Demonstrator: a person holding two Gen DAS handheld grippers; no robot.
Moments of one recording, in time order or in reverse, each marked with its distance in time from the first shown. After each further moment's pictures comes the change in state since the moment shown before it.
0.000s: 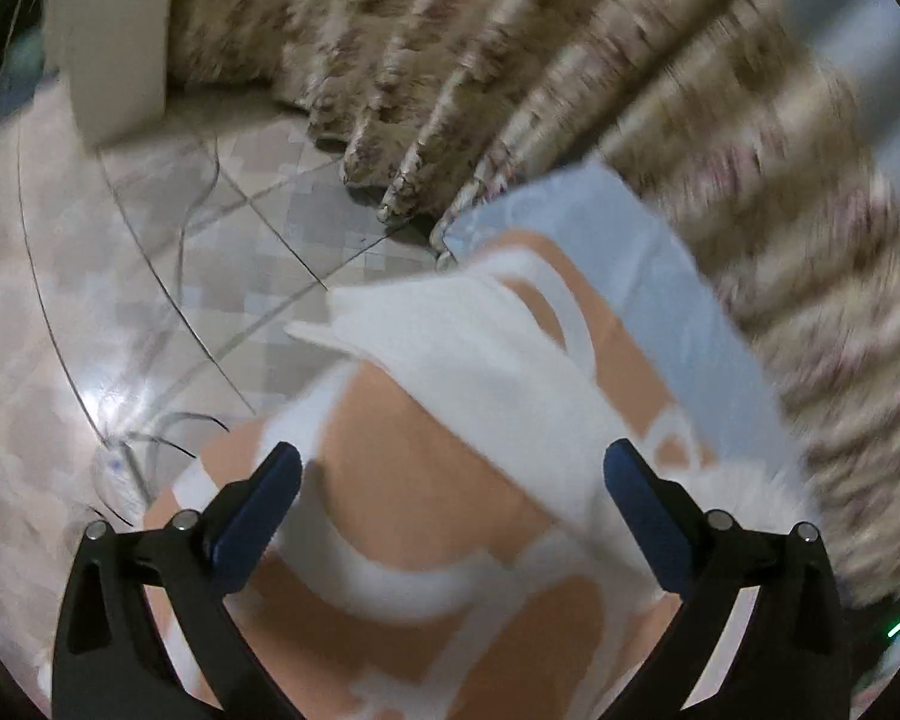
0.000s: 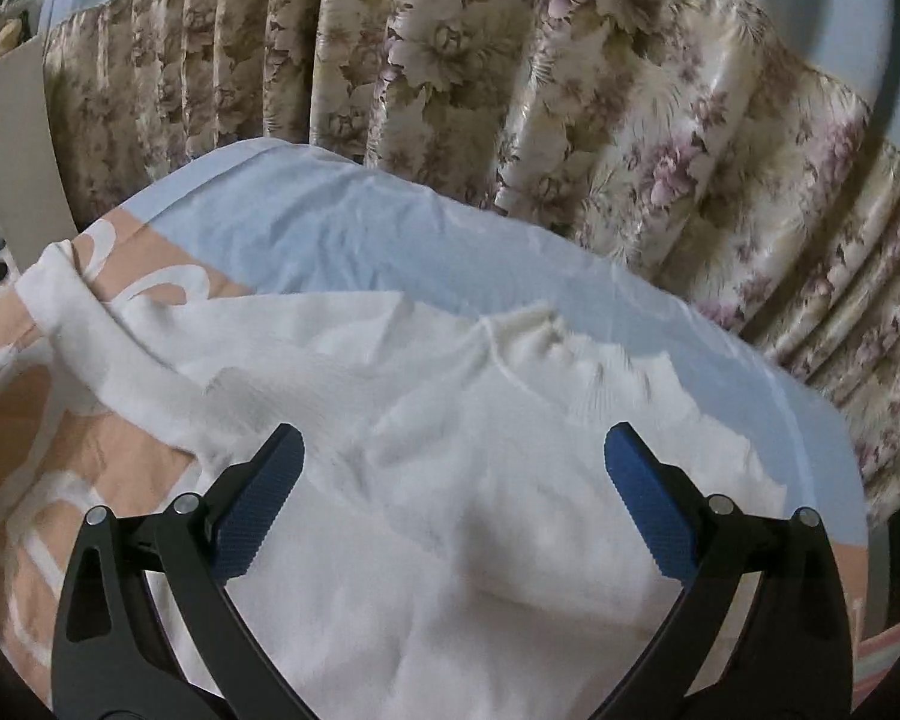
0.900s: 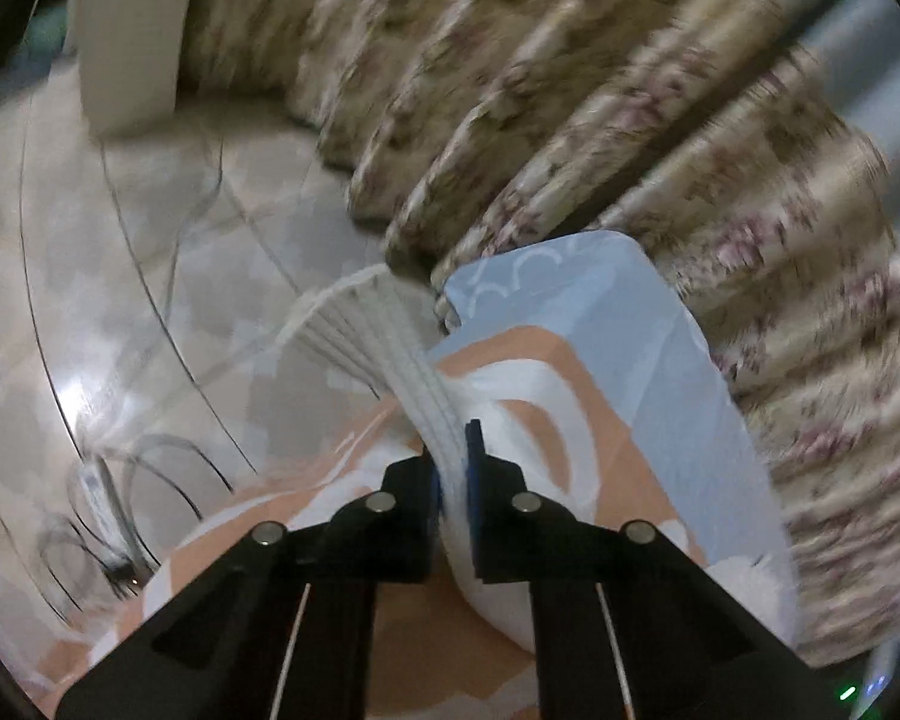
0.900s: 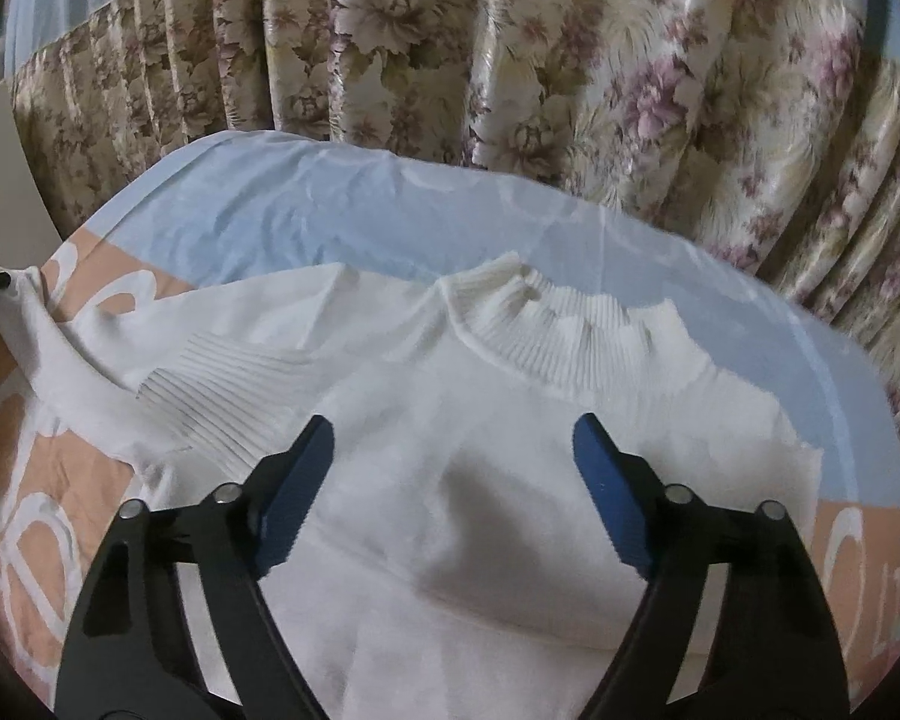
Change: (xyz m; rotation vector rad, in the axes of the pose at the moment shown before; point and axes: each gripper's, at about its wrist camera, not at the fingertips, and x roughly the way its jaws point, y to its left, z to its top) left arm 0.017 -0.023 0.043 0.012 -0.085 0.030; right arm 0.040 -0.045 -0.015 0.134 0.078 0.064
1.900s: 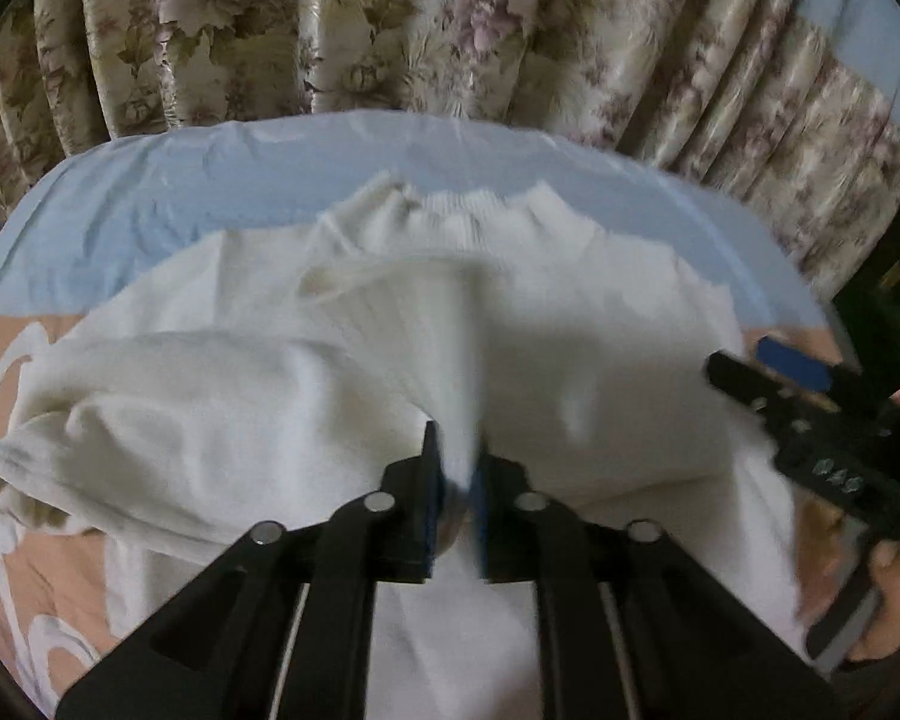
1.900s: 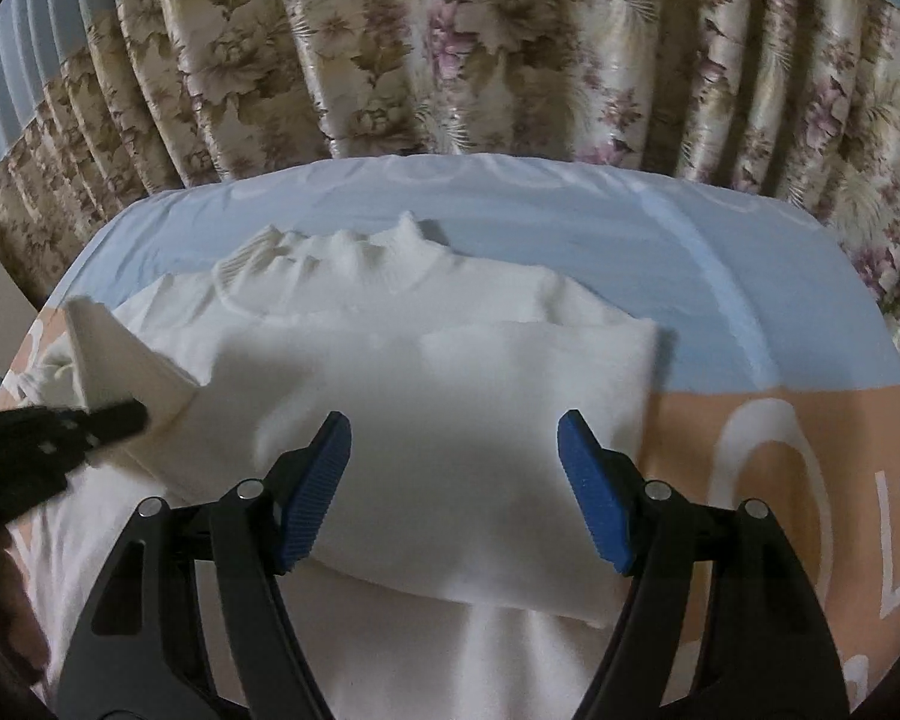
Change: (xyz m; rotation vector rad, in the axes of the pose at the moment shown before) left arm 0.055 -0.375 -0.322 0.810 0.236 -0.166; right arm -0.034 -0.179 -0.069 0.234 -0.001 0.025
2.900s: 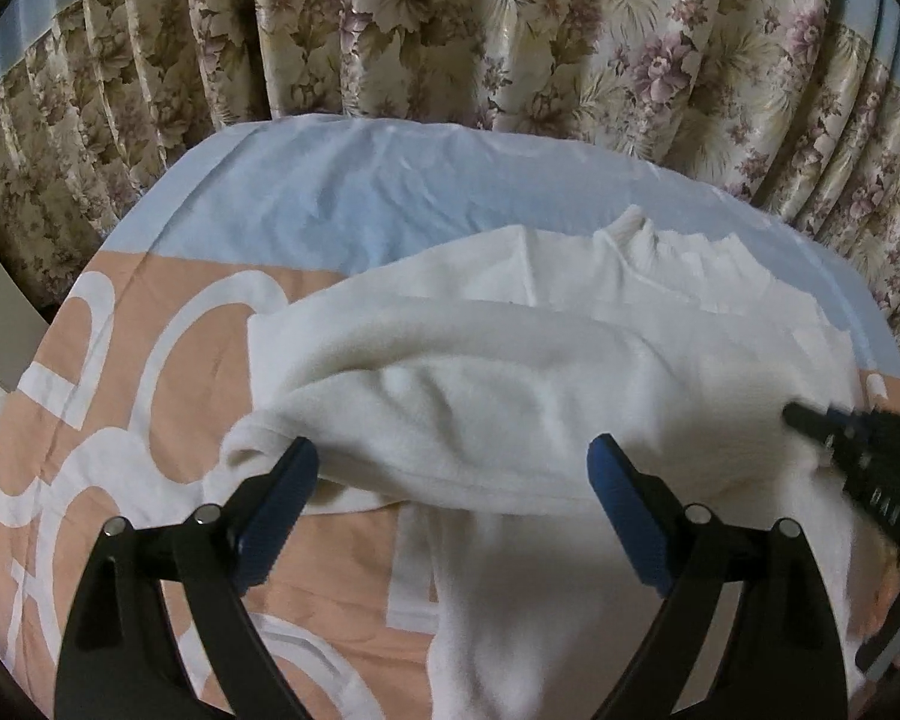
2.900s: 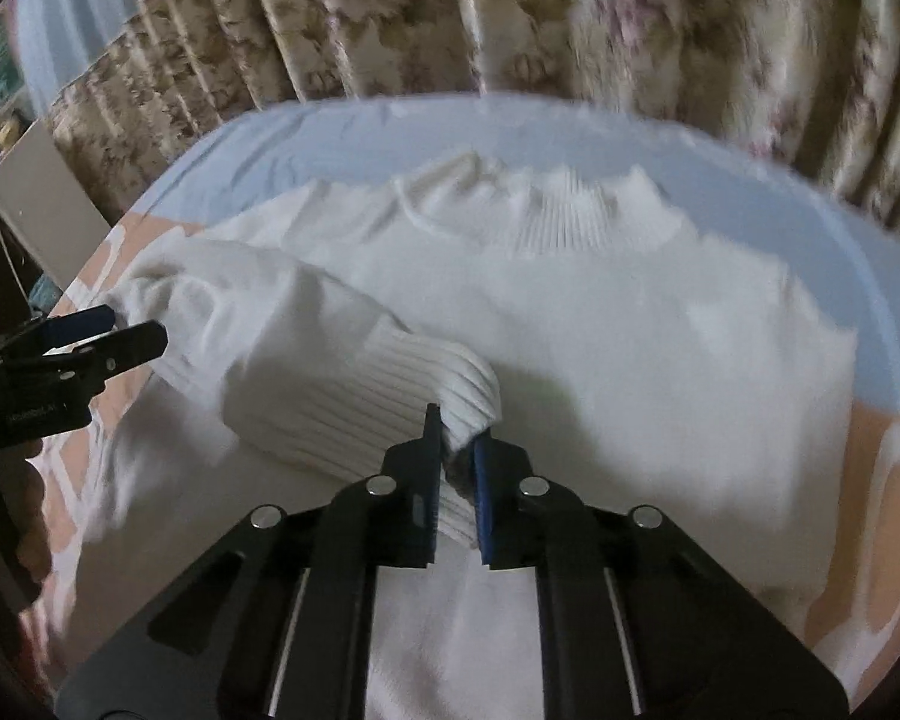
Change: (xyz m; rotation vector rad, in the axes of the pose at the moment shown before) left arm -0.056 0.127 -0.034 -0.137 -0.080 0.196; right arm 0.021 0.104 -0.006 -0.186 0.072 0.163
